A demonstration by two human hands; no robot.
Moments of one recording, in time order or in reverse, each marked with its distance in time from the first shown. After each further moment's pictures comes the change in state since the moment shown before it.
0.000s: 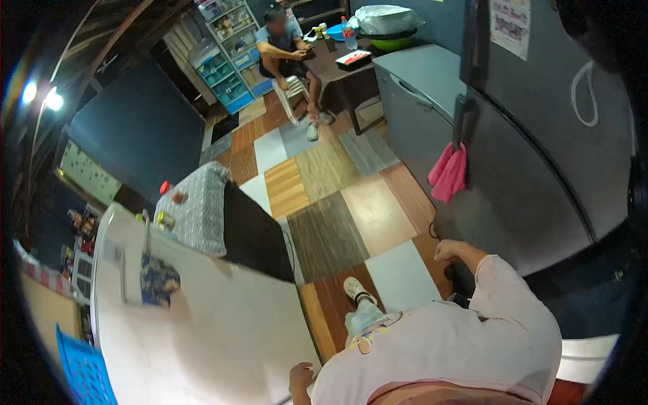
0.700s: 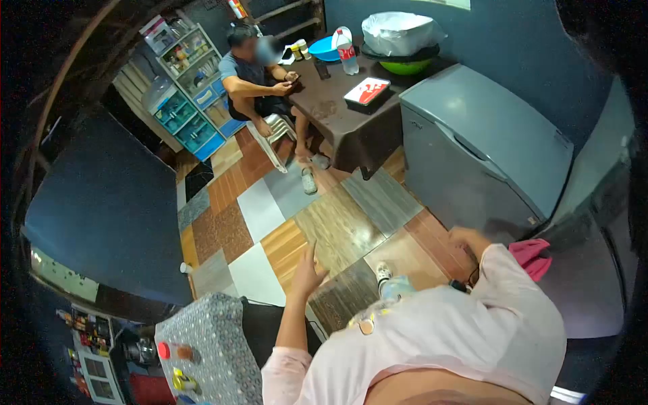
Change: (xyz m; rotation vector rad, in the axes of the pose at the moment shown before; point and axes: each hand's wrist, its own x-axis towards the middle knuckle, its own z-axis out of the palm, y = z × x) left_hand 0.339 0.463 -0.328 0.068 0.177 1.022; right_hand 0.203 0.003 -0.179 0.378 0.221 0.255
